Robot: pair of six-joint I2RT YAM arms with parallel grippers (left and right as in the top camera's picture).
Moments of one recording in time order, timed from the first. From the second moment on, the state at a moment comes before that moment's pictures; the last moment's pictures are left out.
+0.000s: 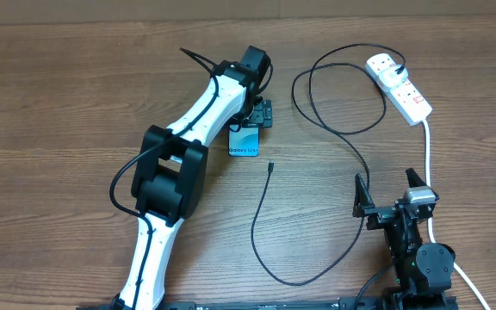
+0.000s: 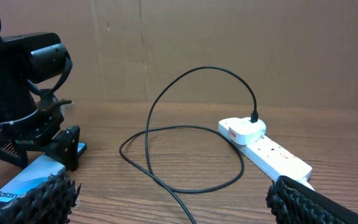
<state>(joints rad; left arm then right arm) -0.44 2.39 1.96 -0.99 -0.04 -0.49 0.07 0.01 0.02 -0.04 -0.04 0.02</state>
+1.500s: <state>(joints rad) -0.45 2.39 1.96 -1.00 -0.05 -0.45 0.07 0.01 0.02 -0.04 -0.04 0.02</state>
